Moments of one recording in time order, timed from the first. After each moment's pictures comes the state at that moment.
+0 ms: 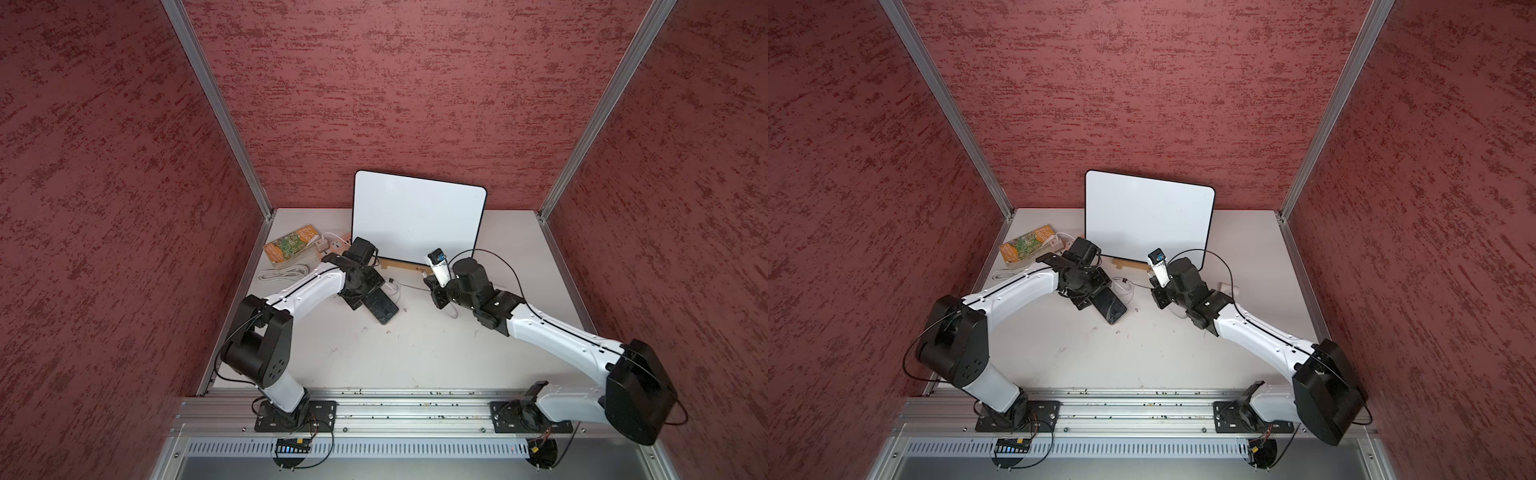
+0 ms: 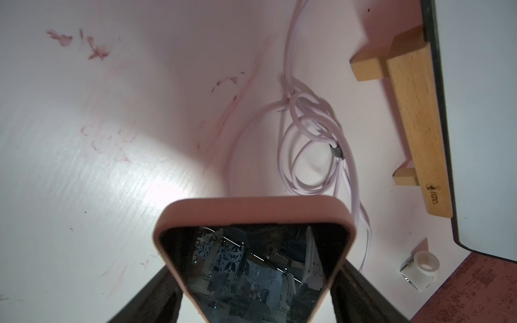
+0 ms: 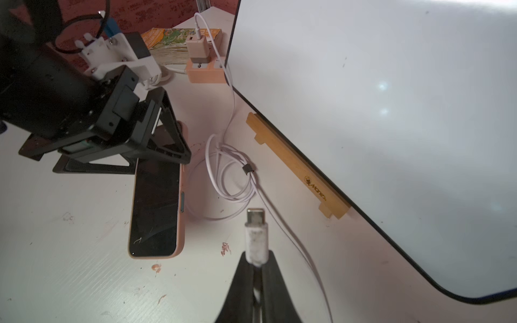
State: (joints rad) left arm -0.43 1.61 1.14 -0.74 0.12 -1.17; right arm 0.72 1.33 0.86 -0.11 -0.04 0.01
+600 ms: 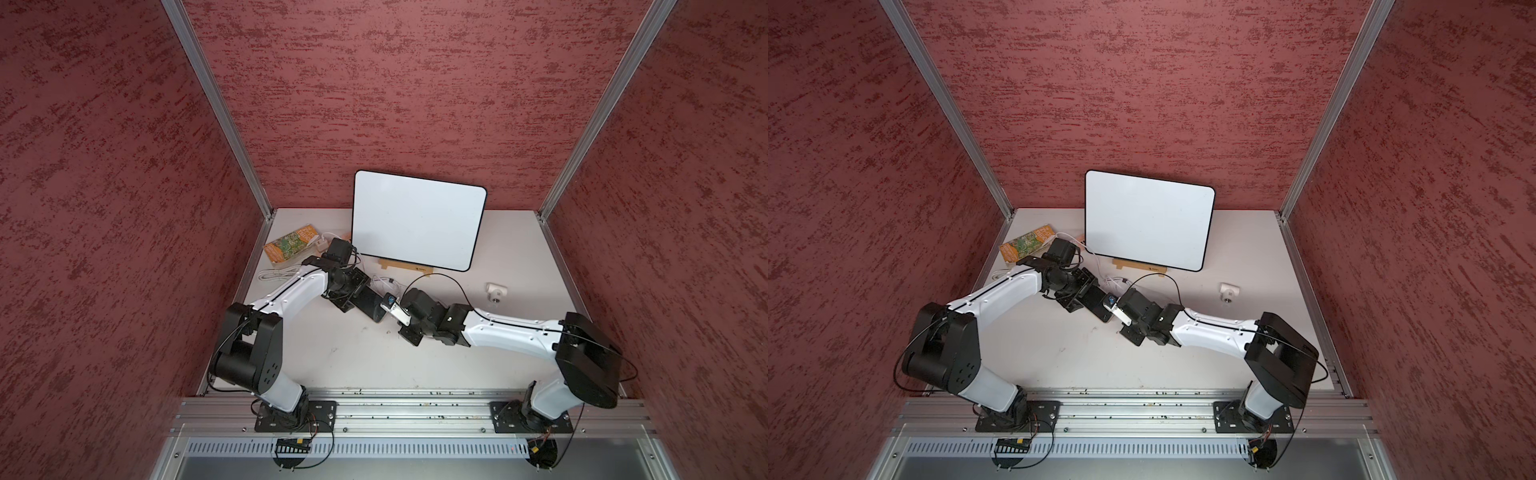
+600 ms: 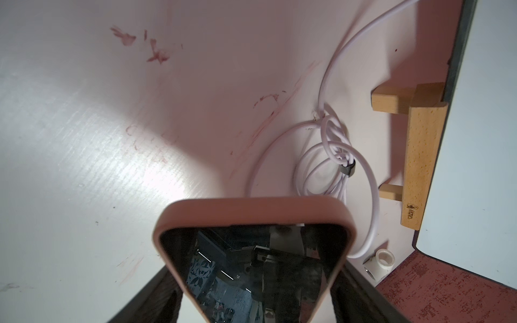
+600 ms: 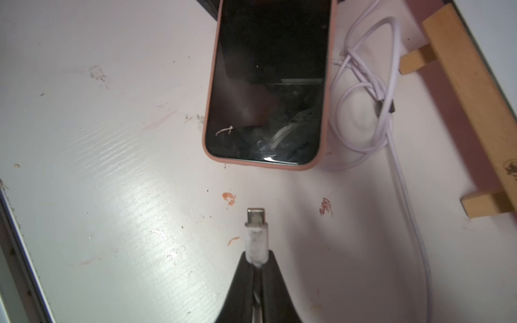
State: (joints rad) left arm -0.30 1.56 1.07 -0.73 0.27 -1.19; right arm 1.03 1.61 0.97 -0.29 0.08 -0.07
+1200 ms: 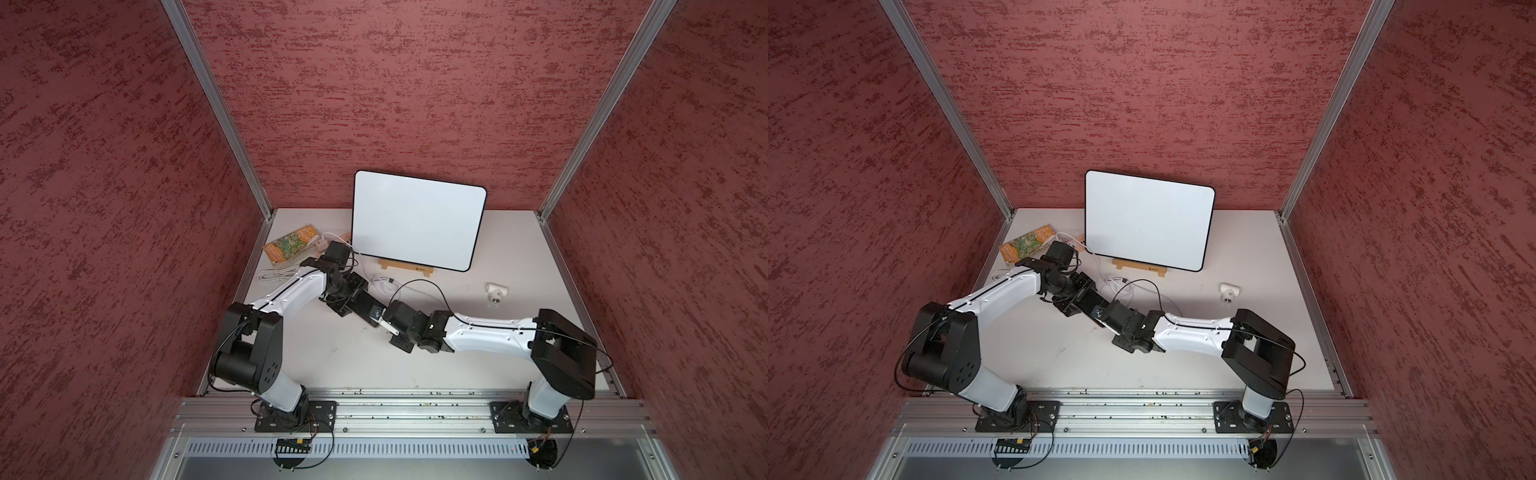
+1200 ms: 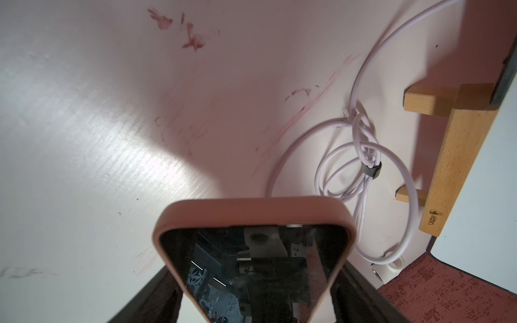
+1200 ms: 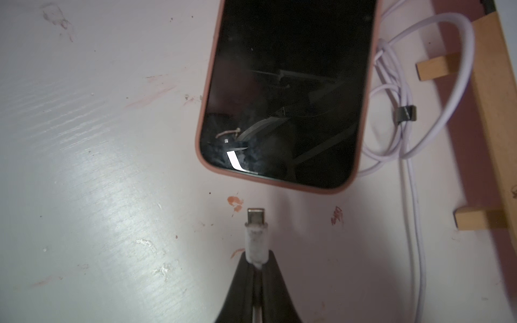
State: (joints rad) left arm -0.29 1.57 1.04 -0.75 0.28 -1.19; right arm 1.10 1.72 1.04 -0.33 0.22 -0.11
